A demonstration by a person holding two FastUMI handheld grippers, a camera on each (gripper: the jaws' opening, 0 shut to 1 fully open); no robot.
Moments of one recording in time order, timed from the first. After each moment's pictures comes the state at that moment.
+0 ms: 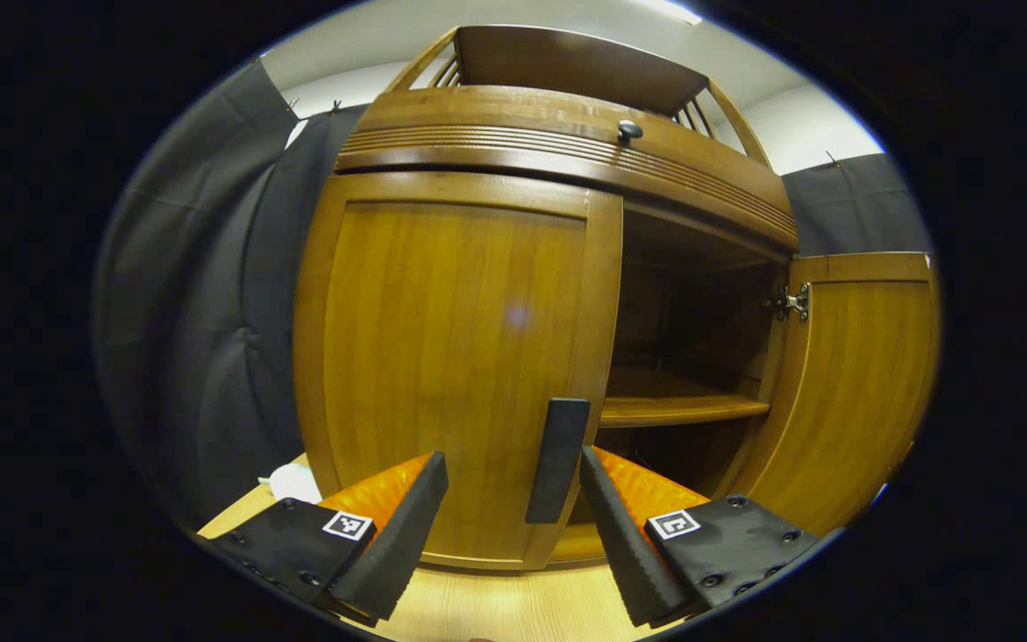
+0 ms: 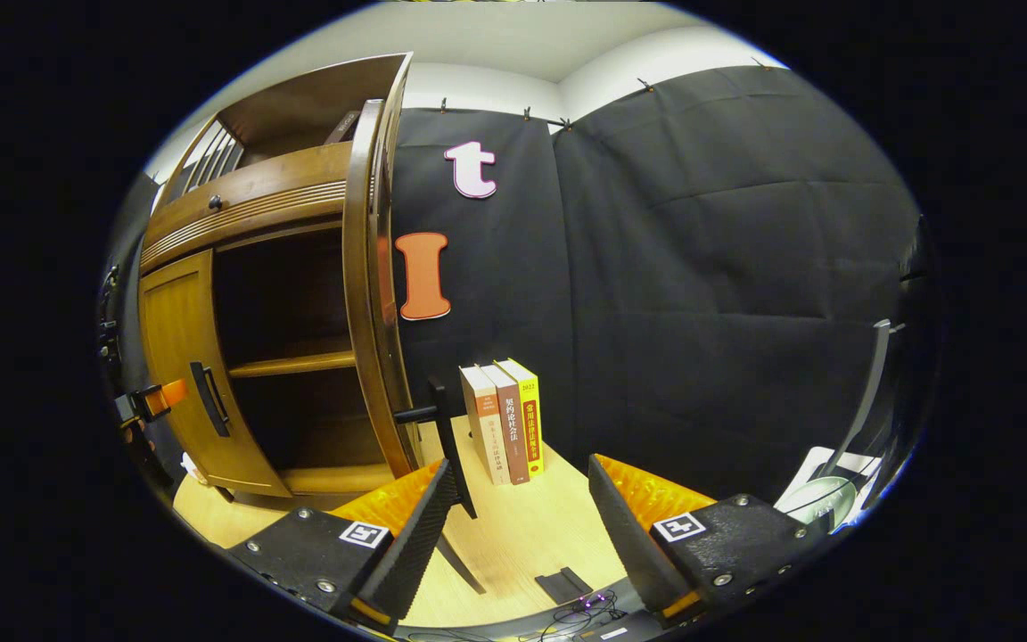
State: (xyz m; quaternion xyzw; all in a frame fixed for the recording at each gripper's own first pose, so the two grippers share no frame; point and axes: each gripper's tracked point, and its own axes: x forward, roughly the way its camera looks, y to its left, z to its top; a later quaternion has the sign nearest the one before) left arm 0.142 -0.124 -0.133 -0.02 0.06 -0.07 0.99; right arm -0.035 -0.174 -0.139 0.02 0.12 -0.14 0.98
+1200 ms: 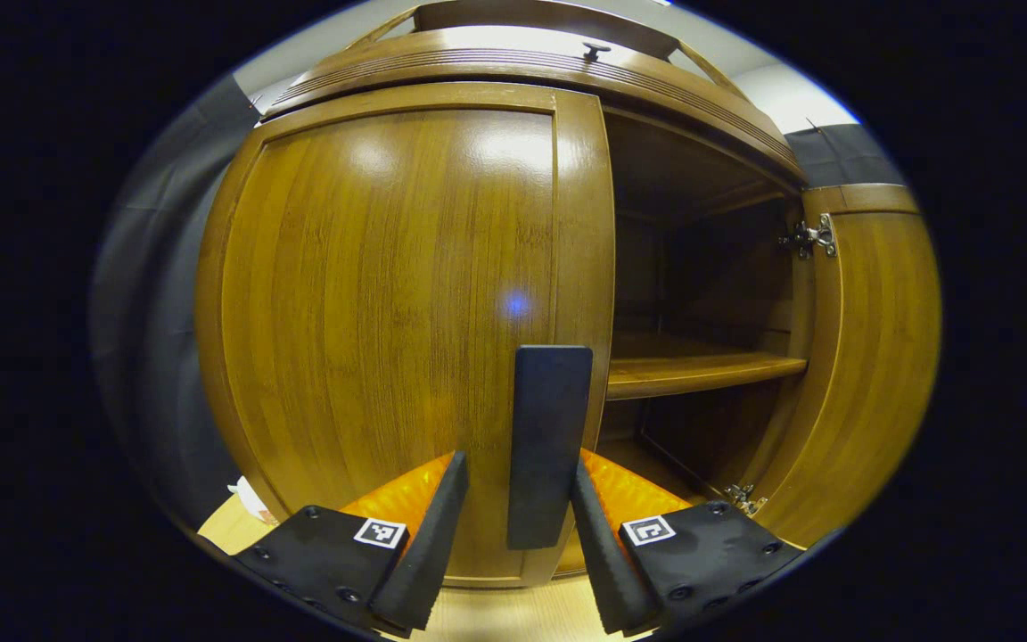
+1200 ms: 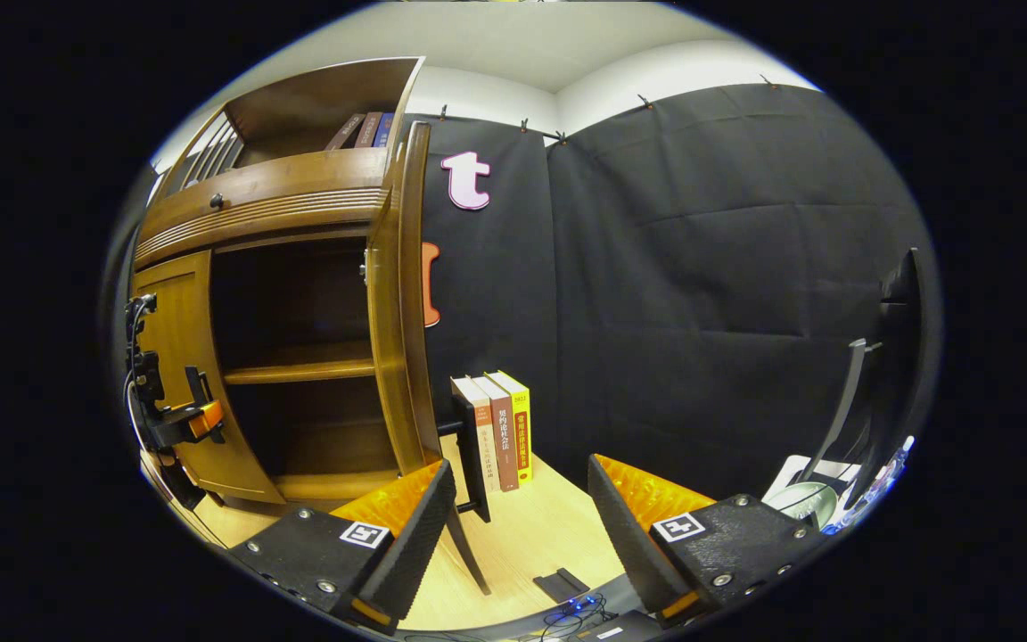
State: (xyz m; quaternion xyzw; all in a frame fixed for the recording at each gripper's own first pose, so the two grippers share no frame) left arm 0.200 -0.159 -0.185 0.02 0.08 -0.11 0.99; right arm -0.044 -0.152 -0.117 0.00 0.10 -0.17 0.98
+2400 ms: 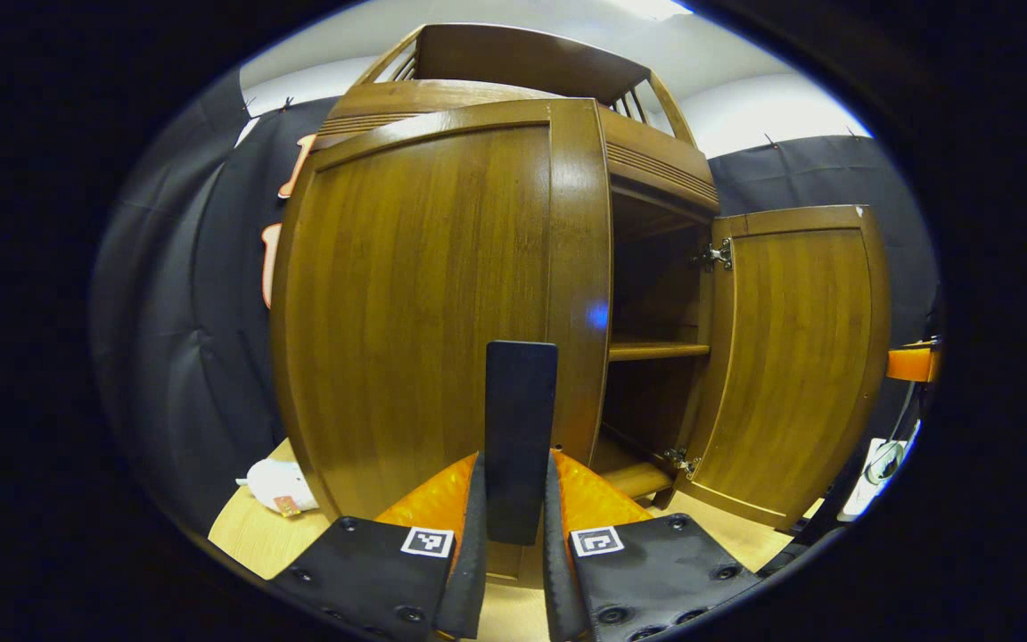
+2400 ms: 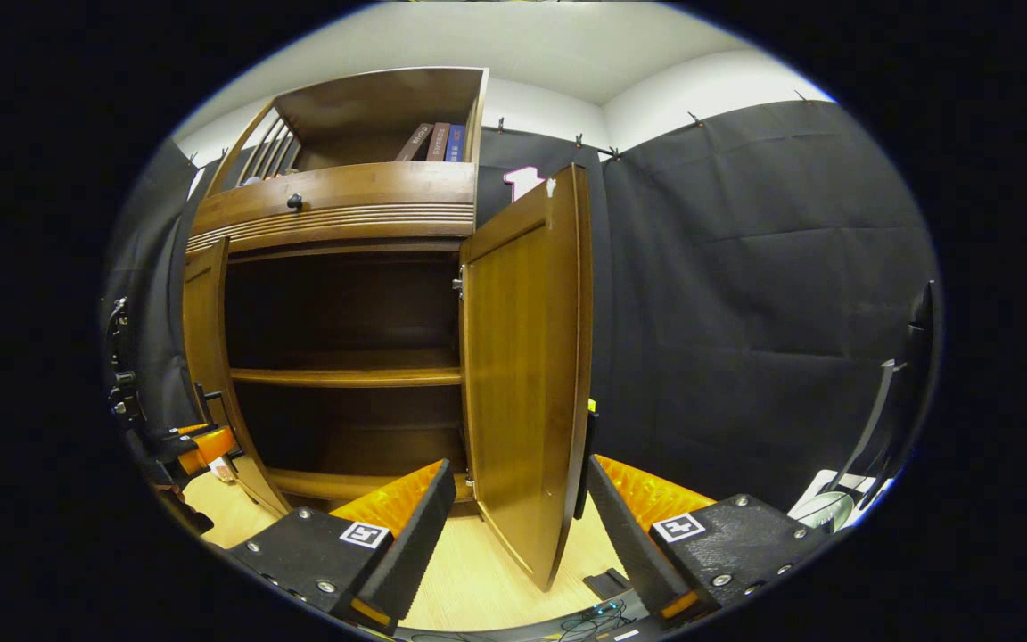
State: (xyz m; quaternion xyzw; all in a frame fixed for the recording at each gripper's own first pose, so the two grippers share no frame) left arm 0.072 -0.107 -0.167 0.00 0.07 -0.17 0.98; right arm -0.046 -0.059 -0.097 -0.01 0.09 -0.08 0.99
